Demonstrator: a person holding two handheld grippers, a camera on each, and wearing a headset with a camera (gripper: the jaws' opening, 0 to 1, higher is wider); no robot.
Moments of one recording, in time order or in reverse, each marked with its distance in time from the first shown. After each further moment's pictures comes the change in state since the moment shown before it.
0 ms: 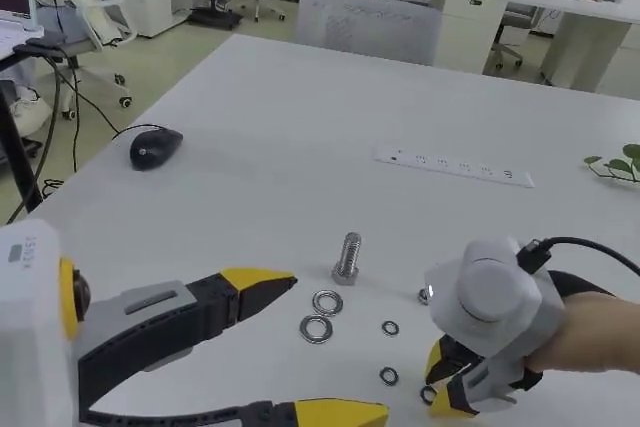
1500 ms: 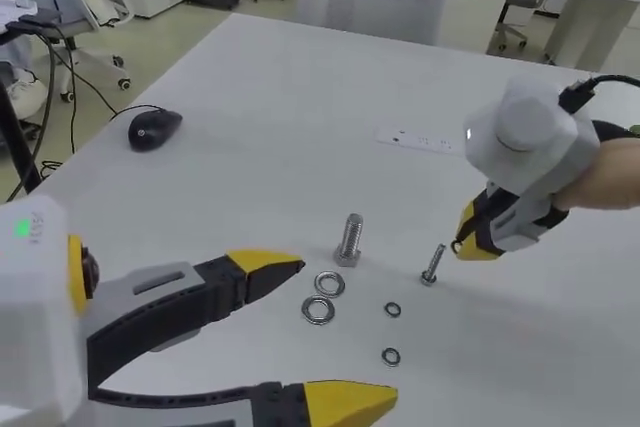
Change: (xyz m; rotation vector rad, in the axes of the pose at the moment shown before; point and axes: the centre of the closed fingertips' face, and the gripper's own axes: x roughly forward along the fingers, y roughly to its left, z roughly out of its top) left arm 0.004 0.001 -0.002 -0.006 0.009 -0.011; right arm -0.083 -0.114 0.003 0.048 0.026 -0.206
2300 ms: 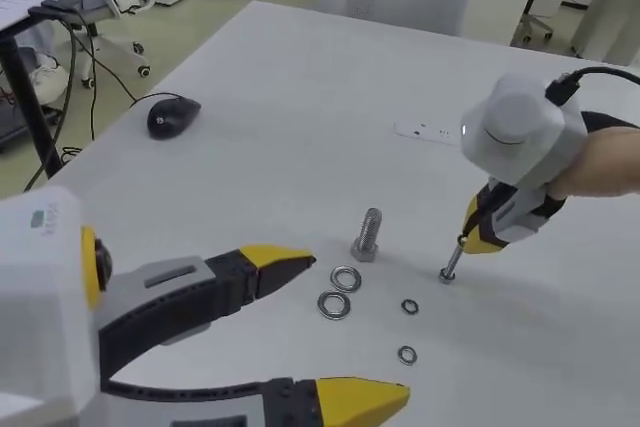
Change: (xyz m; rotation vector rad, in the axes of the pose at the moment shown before) left arm 0.000 0.007 -0.004 -0.020 0.003 0.024; right arm 0.024 -0.002 -0.001 -0.016 0.053 0.055
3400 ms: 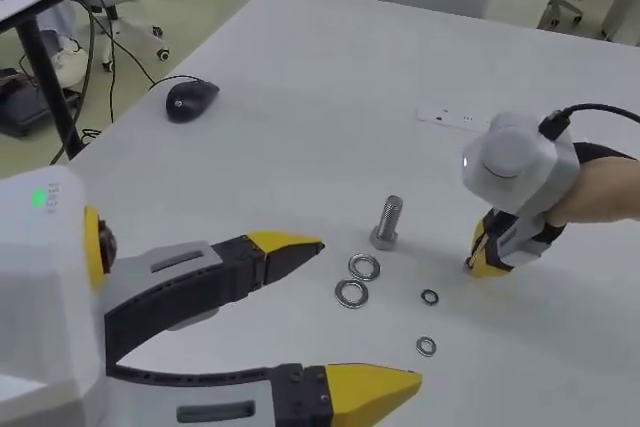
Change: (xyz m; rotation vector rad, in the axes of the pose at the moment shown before) left arm -0.001 0.007 -0.001 -0.013 0.005 0.025; right arm 0.050 0.006 -0.015 -0.021 0.039 0.058
